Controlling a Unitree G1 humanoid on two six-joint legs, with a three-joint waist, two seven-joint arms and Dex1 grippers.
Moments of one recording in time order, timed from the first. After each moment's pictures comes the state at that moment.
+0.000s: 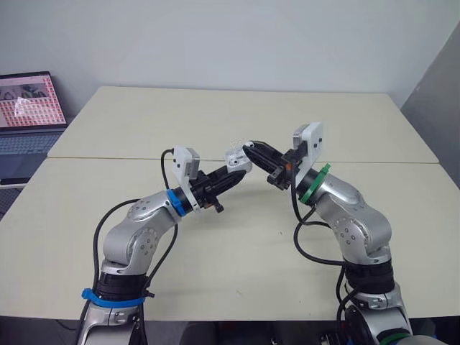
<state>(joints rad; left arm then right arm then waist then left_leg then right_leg) -0.38 0.37 0.04 -0.23 -0.63 0.58 -0.71 -0.52 -0.14 0.05 -0.34 0.44 0.64 0.50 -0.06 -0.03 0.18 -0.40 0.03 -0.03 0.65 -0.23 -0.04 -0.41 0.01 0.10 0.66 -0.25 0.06</state>
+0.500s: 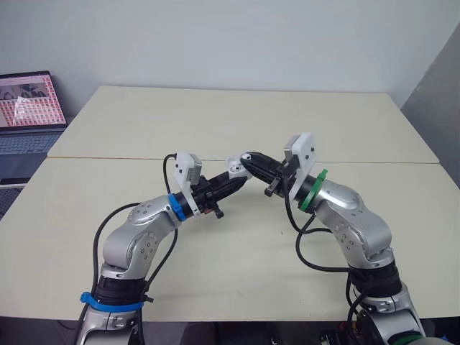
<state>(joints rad) -0.34 0.38 0.02 -0.25 -0.63 0.58 -0.73 -0.49 -0.24 0.14 -0.34 0.38 0.56 0.55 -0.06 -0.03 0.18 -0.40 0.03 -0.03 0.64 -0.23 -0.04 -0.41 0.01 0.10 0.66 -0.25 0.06</state>
